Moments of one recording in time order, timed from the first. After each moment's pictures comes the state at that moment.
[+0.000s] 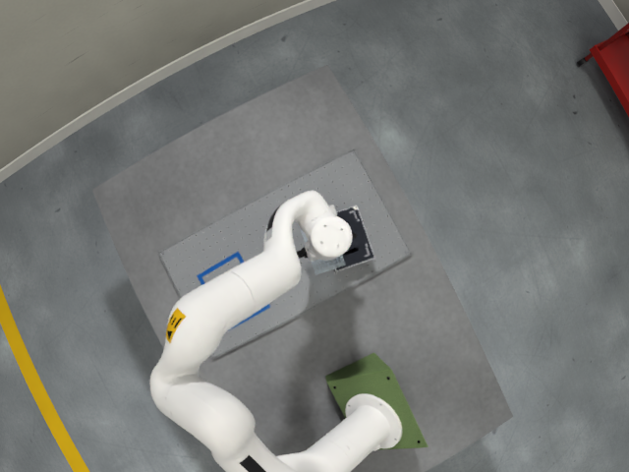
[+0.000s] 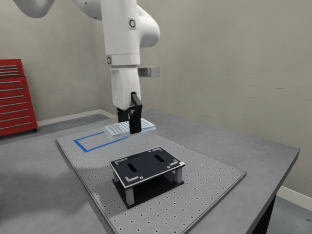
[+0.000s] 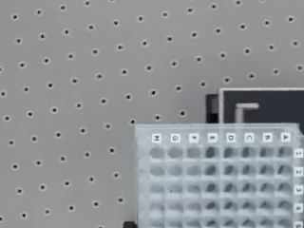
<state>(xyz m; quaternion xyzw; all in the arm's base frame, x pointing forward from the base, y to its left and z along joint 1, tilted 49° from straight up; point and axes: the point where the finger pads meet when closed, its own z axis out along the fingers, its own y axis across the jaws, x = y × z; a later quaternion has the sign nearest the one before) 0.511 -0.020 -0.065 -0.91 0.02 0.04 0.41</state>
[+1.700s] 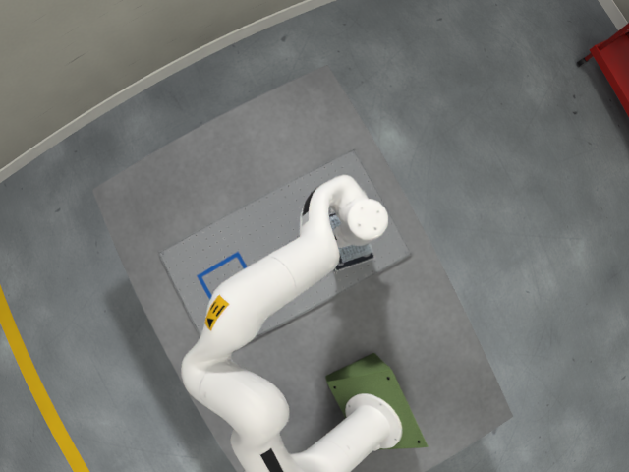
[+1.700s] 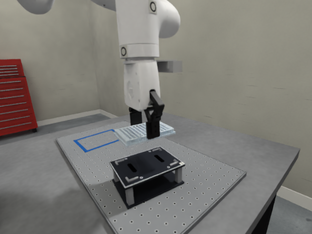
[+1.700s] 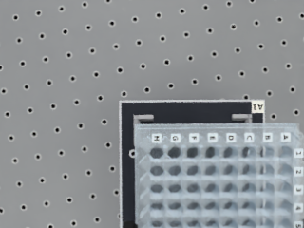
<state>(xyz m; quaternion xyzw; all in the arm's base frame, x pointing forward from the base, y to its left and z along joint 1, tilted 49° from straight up) 0.514 -0.081 -0.116 -0.91 0.02 0.04 0.41</state>
